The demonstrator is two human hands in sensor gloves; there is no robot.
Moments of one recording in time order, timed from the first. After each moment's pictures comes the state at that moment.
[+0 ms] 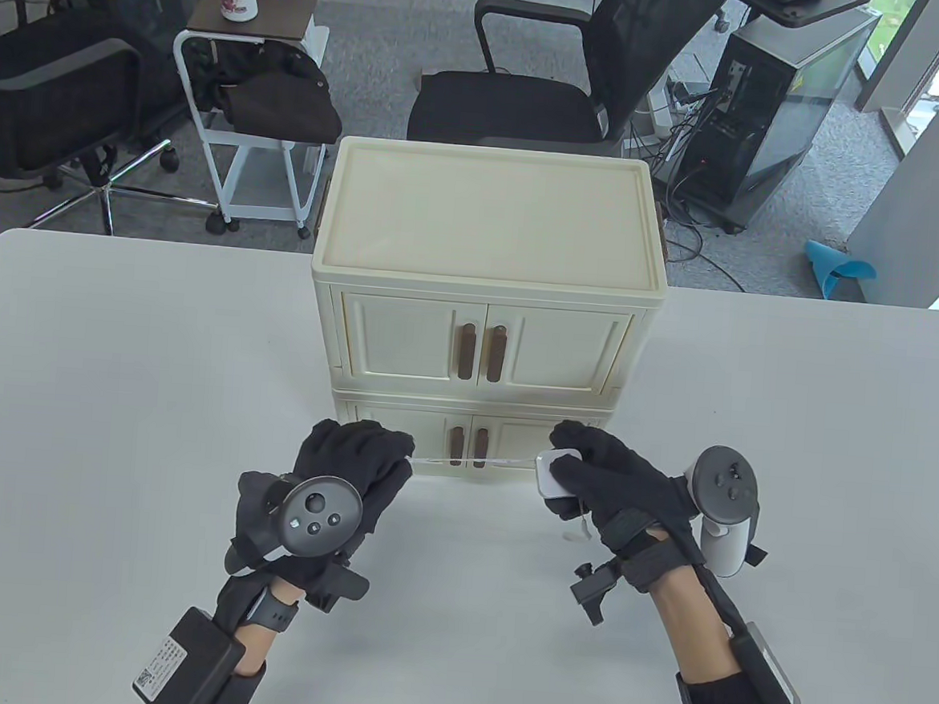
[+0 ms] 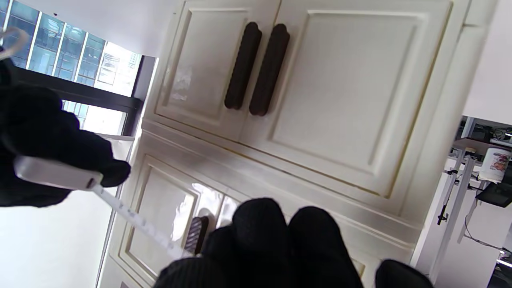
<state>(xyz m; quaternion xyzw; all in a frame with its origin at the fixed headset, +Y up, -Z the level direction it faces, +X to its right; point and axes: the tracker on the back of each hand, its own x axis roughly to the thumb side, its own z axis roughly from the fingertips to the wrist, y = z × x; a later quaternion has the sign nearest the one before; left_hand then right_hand) -0.150 -0.638 -0.267 0.13 -0.20 0.18 0.96 0.174 -0.660 -0.309 0.14 0.03 0.76 0.63</state>
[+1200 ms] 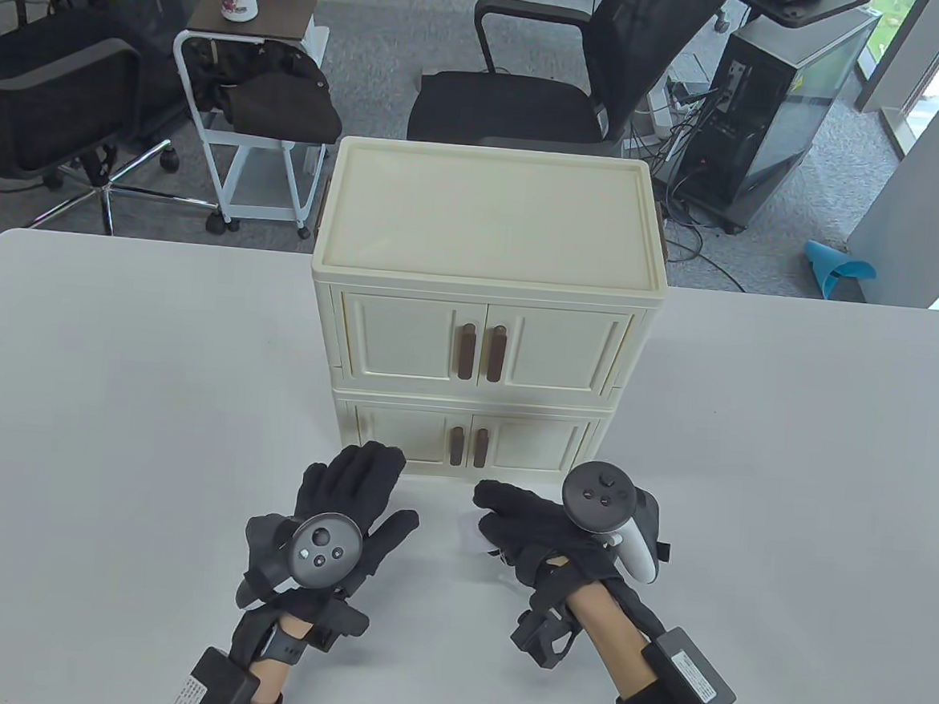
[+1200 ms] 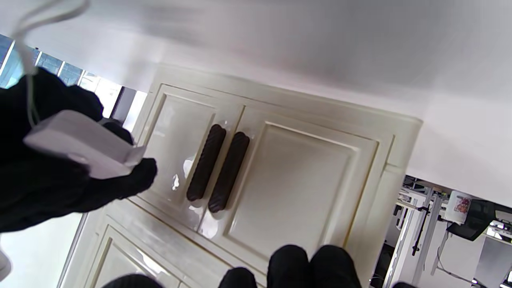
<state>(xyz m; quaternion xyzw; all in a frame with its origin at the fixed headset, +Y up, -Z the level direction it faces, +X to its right) -0.167 -0.717 -0.261 0.07 -0.16 0.20 0.96 0.111 -0.717 -0.304 0.11 0.16 0.89 0.42</state>
